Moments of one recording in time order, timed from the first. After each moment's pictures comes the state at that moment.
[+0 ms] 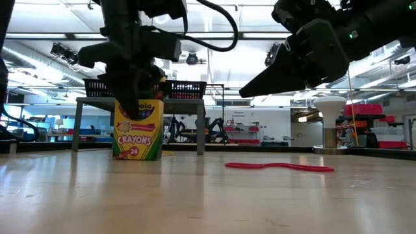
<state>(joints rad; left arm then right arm) -0.19 1.67 1.14 -0.82 -0.25 -0.07 0.46 1.71 0.73 0.44 0.63 0.09</state>
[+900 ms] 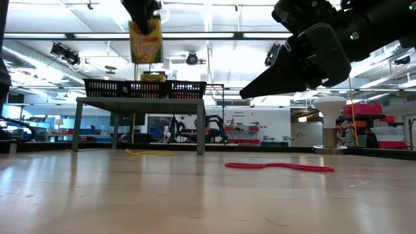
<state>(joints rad) 0.21 1.53 1.85 -1.53 -0.33 0.31 0.45 1.71 0.73 0.44 0.63 0.05</state>
